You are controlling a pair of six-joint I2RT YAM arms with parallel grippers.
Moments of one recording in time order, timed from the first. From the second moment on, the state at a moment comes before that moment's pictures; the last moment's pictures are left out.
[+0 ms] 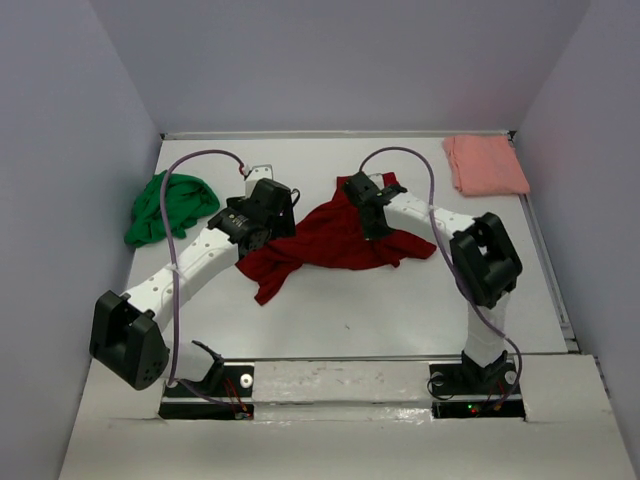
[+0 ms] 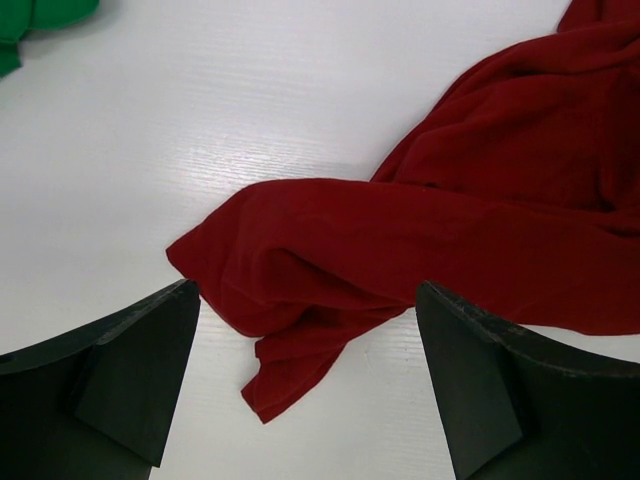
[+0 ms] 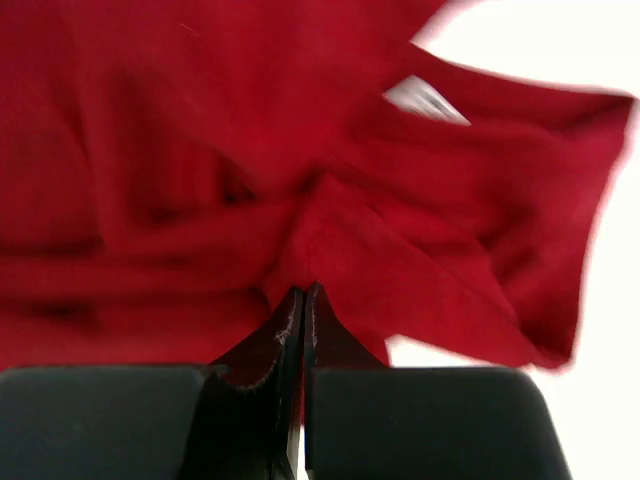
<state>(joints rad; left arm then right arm) -0.59 1.34 1.10 -0.63 -0.46 -0.54 0.63 1.90 1.45 -0.73 0.45 0.44</state>
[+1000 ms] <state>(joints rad) -0.59 1.41 1.13 -0.61 -0.45 -0.50 0.60 1.96 1.59 -0.70 0.50 0.33</state>
